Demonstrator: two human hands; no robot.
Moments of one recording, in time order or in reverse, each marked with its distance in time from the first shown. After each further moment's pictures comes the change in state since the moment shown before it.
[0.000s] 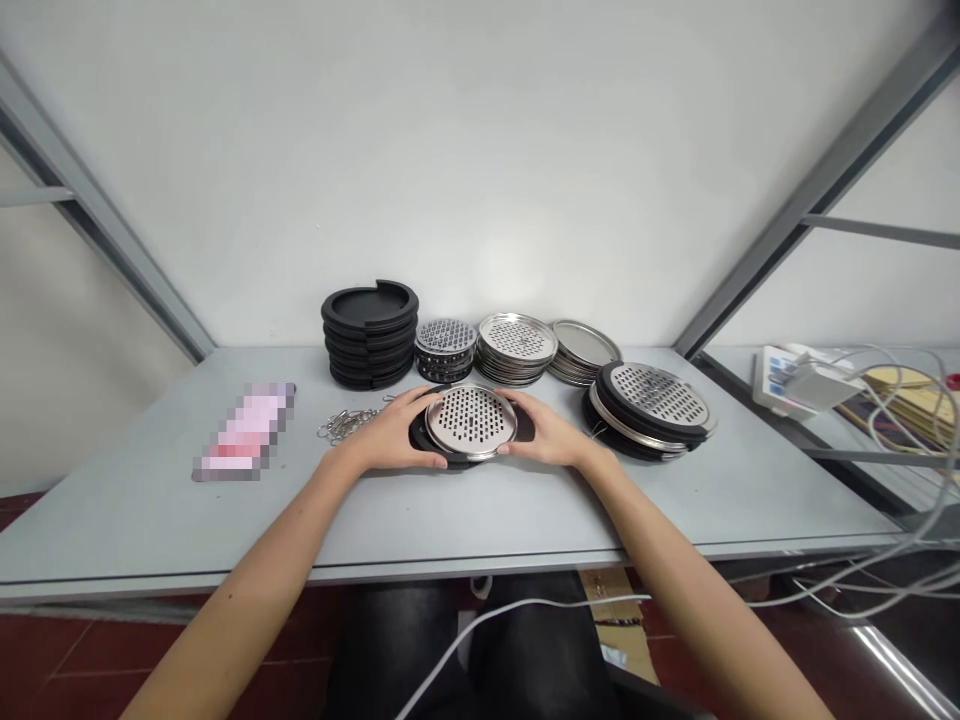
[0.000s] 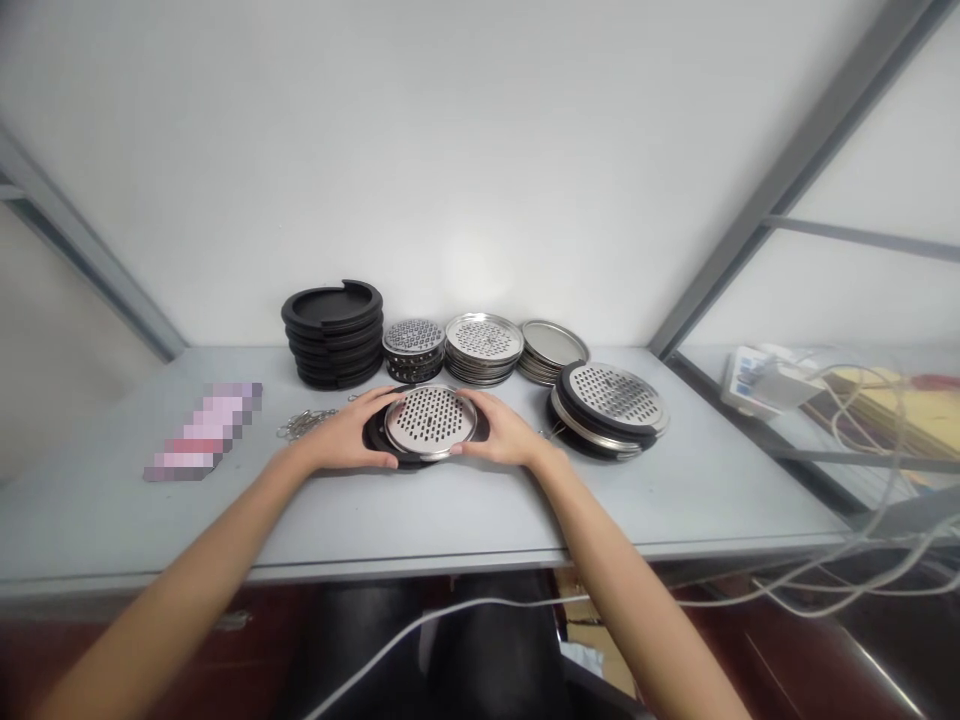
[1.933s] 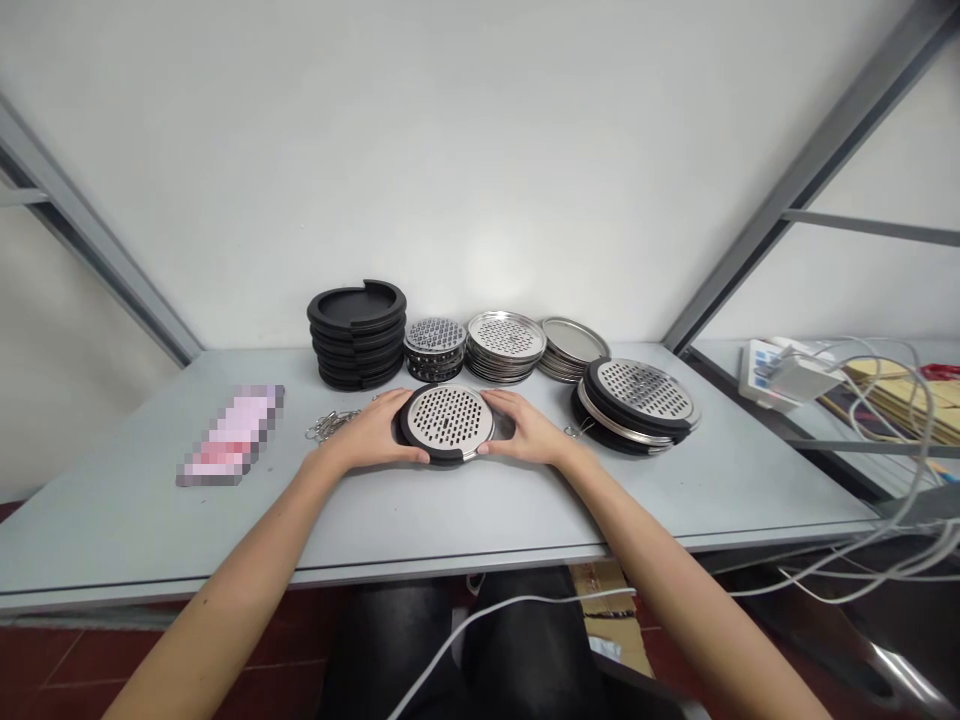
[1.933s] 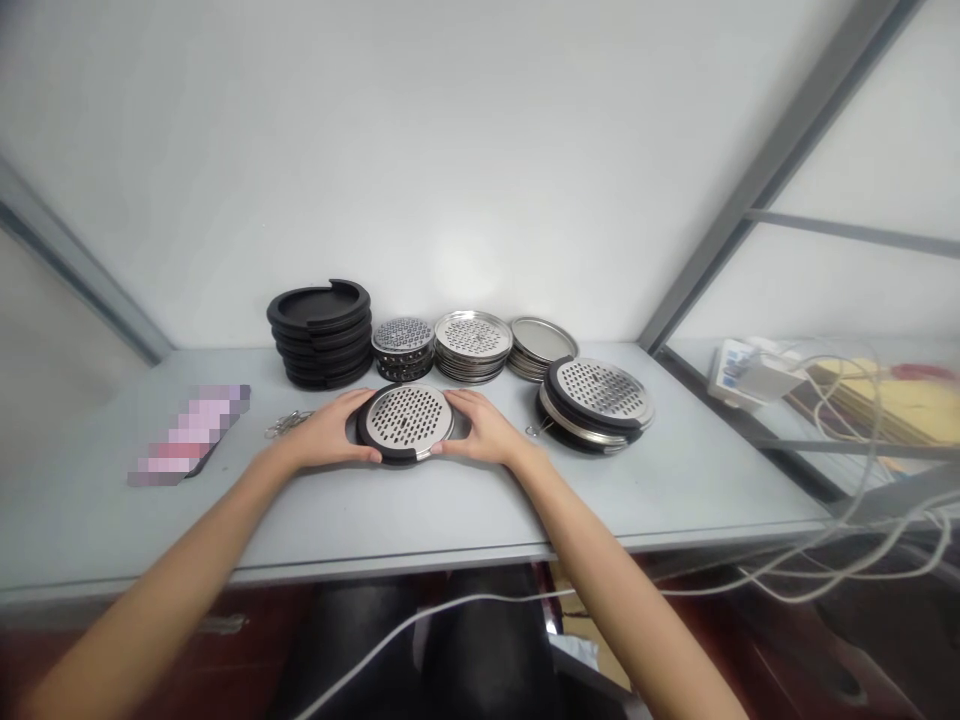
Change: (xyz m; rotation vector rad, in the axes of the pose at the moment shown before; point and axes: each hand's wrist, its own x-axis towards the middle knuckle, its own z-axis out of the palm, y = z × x) left_hand 0.000 0.005 -0.010 -0.038 0.054 0.028; right_hand 0.006 0.003 0.012 -0.069 0.031 -0.035
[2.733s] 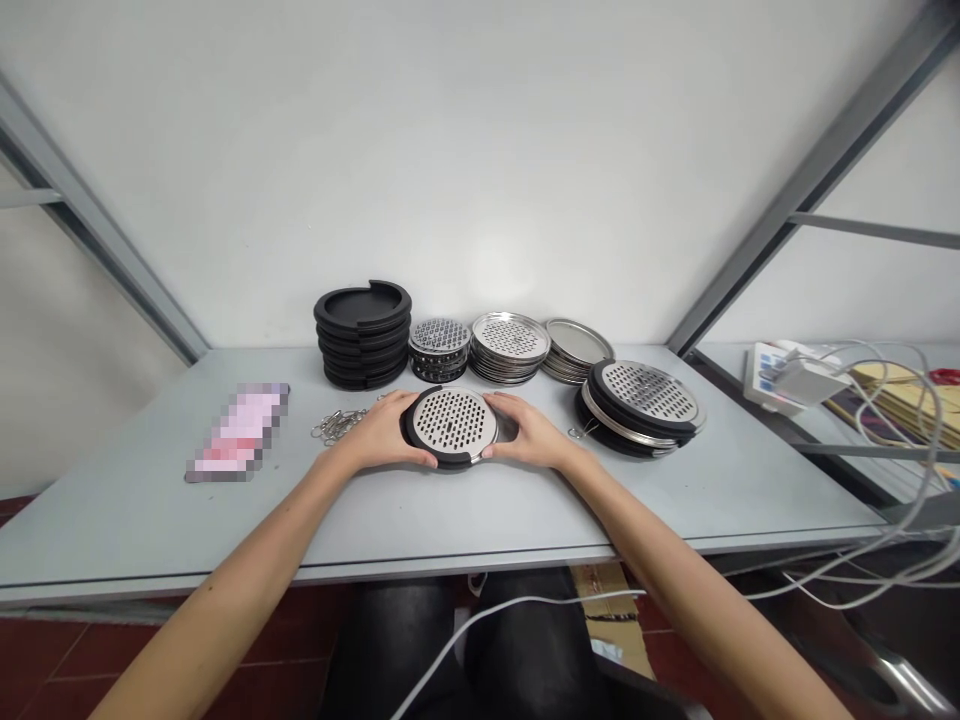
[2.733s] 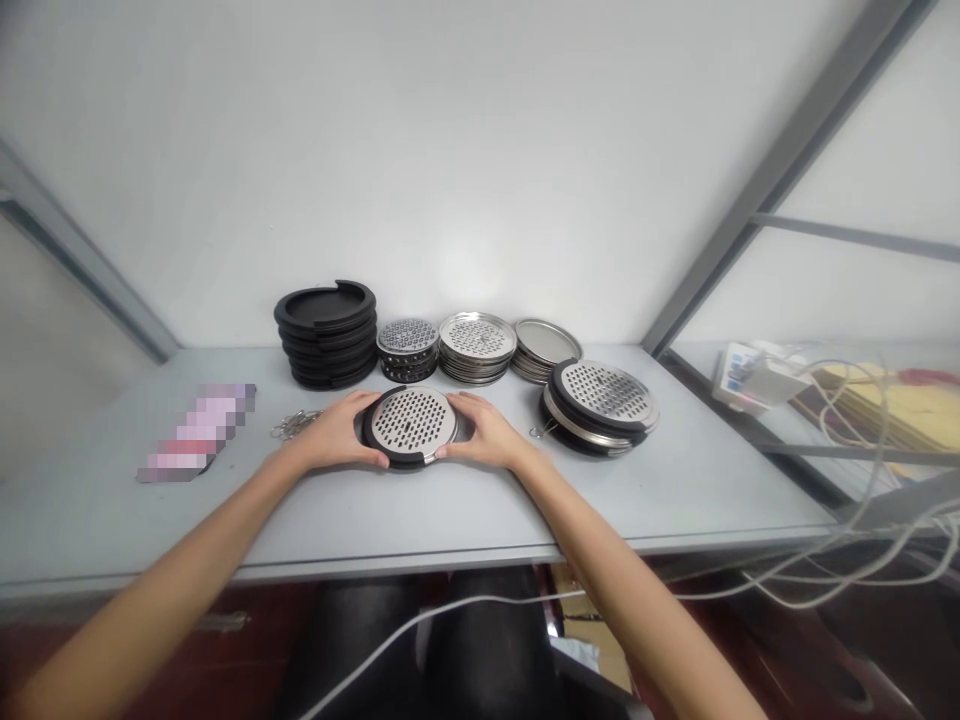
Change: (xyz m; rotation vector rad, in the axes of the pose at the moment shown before) left_hand 0.001 0.000 0.007 0.003 0.039 -0.058; right_hand 0.001 -0.009 0.000 0.052 0.003 -0.029
